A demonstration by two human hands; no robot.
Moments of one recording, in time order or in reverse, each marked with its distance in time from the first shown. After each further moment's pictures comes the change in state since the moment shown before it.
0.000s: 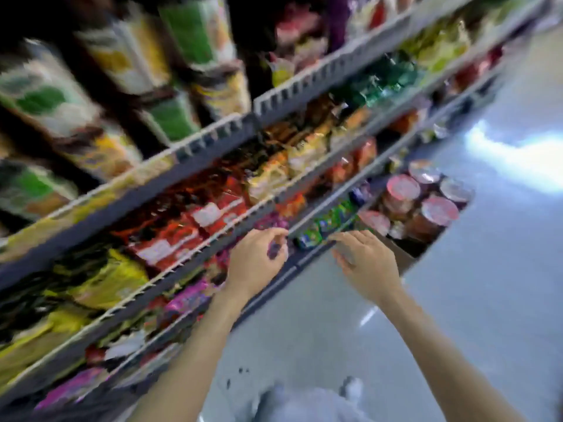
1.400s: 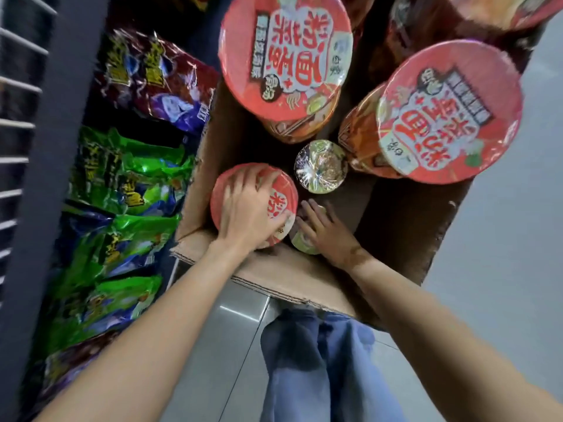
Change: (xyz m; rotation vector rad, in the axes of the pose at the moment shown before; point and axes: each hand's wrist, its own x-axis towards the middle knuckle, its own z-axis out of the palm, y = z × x) left_hand 0.435 -0.069 0.814 0.318 -0.639 0.279; right_hand -0.007 0.735 0.474 -0.406 -1.236 0.216
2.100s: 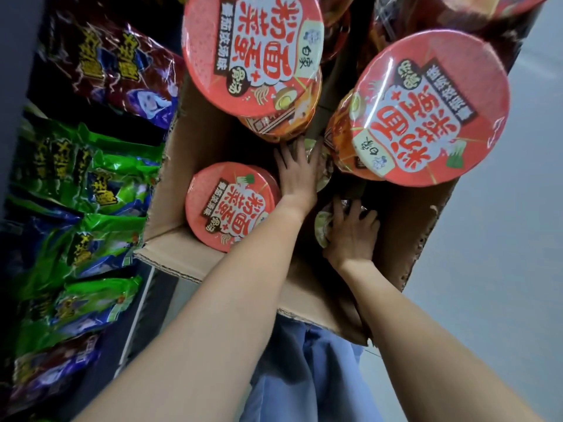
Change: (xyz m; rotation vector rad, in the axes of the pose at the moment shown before) left_hand 0.097 0.087 0.092 0.245 -0.290 -0.057; right_hand -0.027 0.029 0.008 0.546 -0.013 0.627
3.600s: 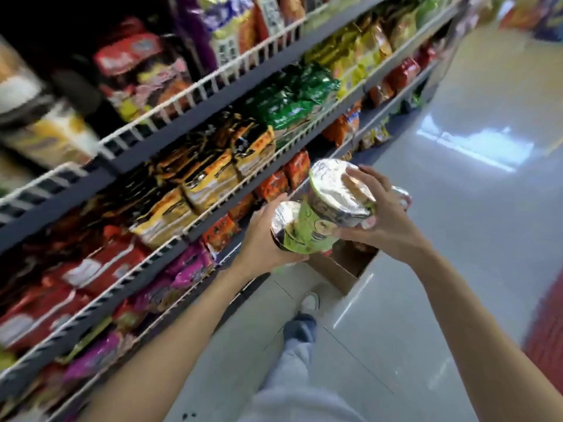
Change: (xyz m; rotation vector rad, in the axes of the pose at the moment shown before) left_hand -0.820 -0.090 -0.314 -0.981 0.778 0.036; right_hand -0.753 0.025 -0.294 0.764 0.469 -1.108
